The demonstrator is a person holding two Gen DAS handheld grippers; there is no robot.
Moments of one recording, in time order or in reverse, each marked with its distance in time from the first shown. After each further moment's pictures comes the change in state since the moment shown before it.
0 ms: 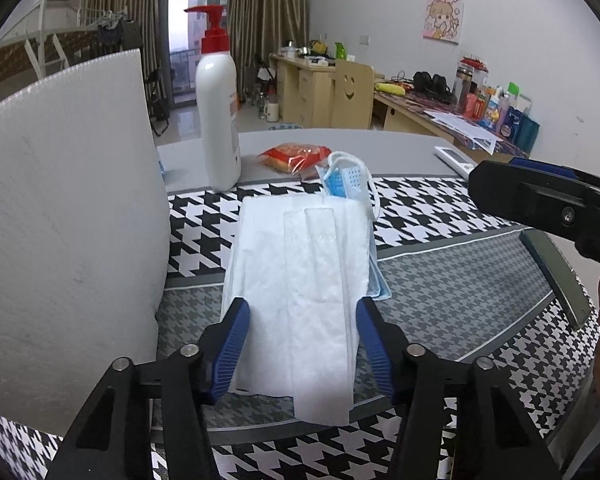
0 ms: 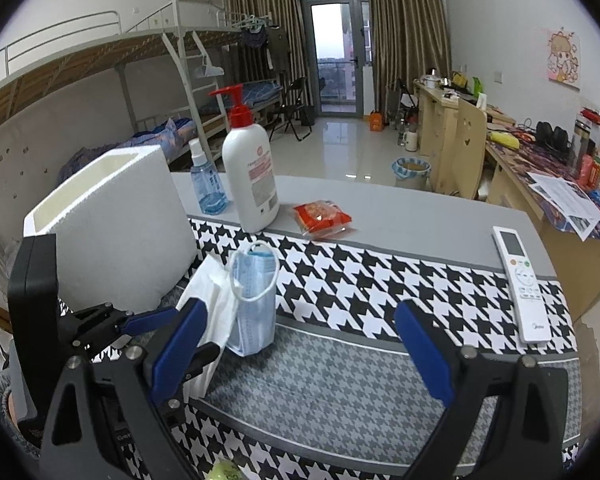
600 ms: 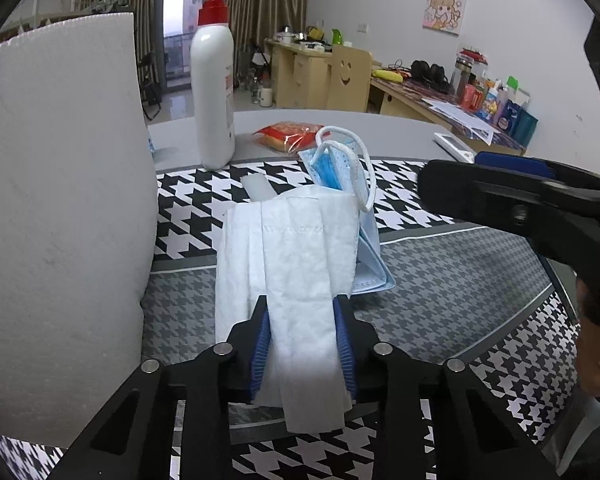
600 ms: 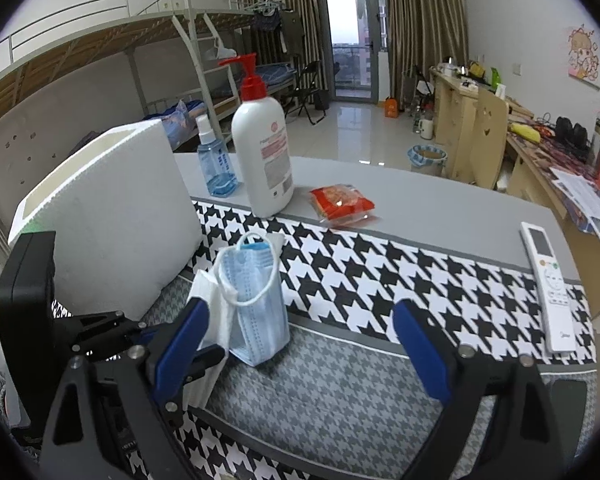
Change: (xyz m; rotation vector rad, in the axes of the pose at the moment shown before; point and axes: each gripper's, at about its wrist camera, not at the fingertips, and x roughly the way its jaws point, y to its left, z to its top) left arm 0.010 0.003 -0.003 -0.015 0.052 -0.035; right arm 0.032 0.006 0.003 -0.012 0.073 0.056
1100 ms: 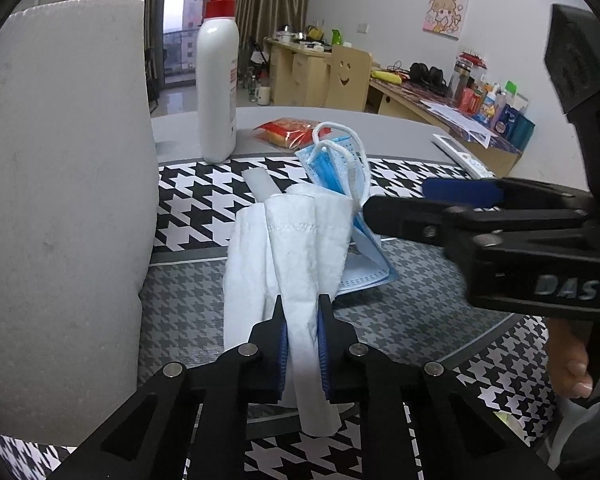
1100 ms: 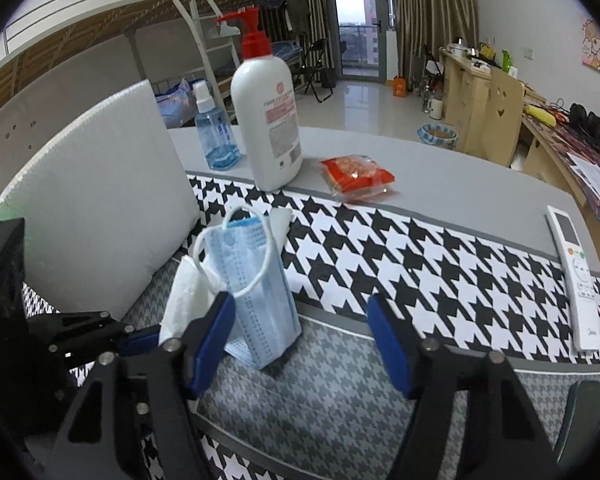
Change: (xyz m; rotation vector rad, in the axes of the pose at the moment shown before) left arm -0.002 0.005 -0.002 -0.022 -0.002 -0.030; right arm 0.034 0.006 -0.005 -0.011 0.083 0.010
